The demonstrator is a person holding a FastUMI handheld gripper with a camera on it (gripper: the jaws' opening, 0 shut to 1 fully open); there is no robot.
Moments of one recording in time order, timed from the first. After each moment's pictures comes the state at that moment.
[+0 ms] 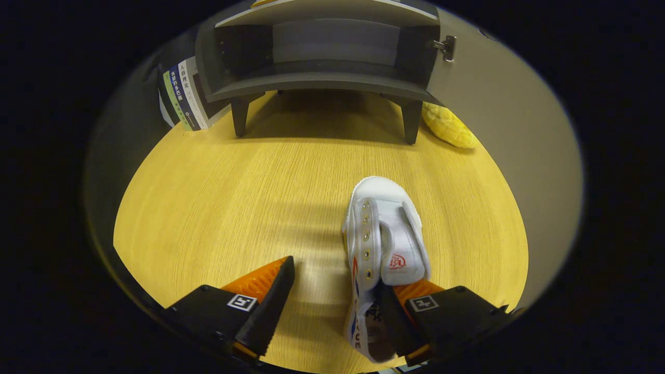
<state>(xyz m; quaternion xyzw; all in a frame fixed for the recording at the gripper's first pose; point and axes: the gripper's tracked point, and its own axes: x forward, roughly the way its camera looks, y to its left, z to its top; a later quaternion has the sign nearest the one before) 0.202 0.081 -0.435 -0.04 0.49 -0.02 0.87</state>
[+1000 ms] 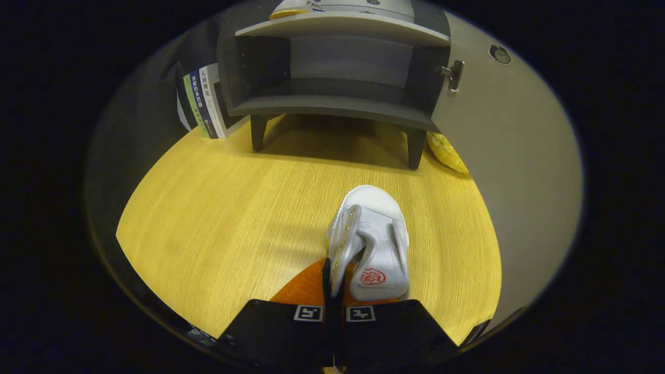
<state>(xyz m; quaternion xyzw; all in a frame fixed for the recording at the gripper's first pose) 0.203 0.091 -0.384 -0.05 0.44 0.03 0.90</state>
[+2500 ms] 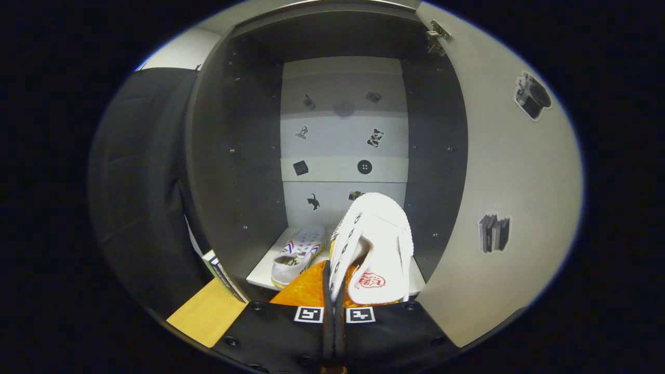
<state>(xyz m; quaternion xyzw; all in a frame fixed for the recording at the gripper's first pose) 0.401 0.101 0.014 0.01 0.14 0.01 0.99</state>
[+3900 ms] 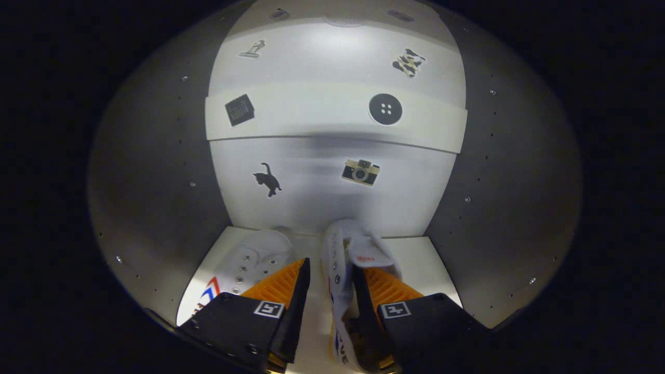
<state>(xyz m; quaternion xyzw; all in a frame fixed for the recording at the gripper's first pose) 0.596 0.105 -0.081 -0.03 0.26 -0.02 0.97</state>
